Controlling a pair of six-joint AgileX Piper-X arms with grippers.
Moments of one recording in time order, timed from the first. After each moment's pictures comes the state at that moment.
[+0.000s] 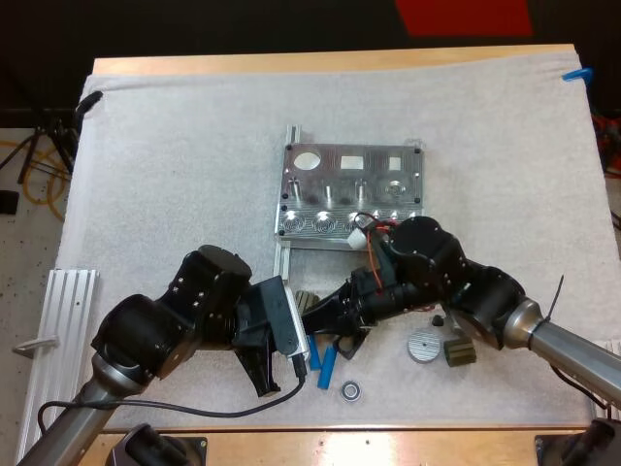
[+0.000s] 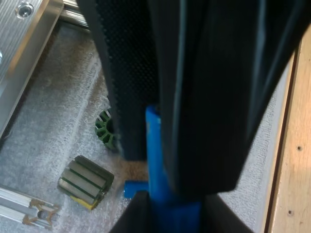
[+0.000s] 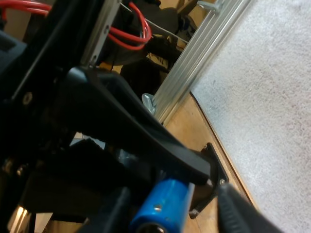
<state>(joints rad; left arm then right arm) -0.62 0.91 -0.92 1.15 0.37 -1.24 0.83 1.33 -0.85 0.16 -0.84 -1.24</state>
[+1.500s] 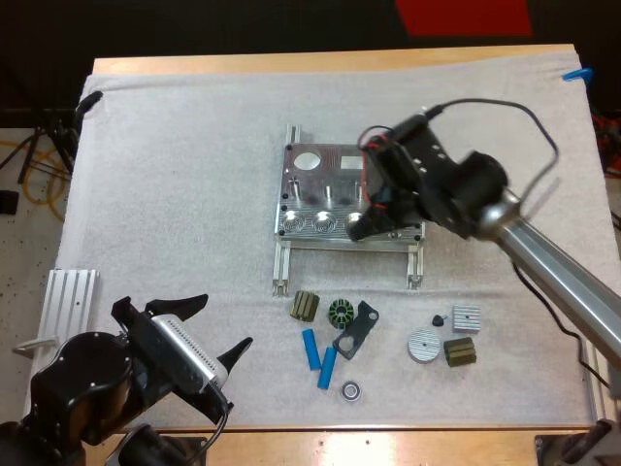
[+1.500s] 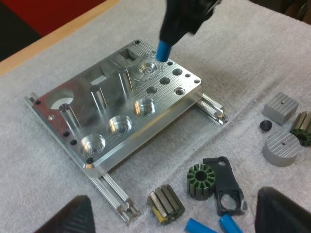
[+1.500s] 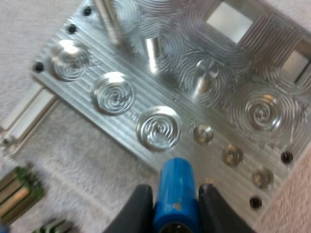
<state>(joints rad) -0.62 0.46 -0.96 1.15 0.09 -1.67 0.69 1.61 -1.49 1.03 0.06 -1.82</state>
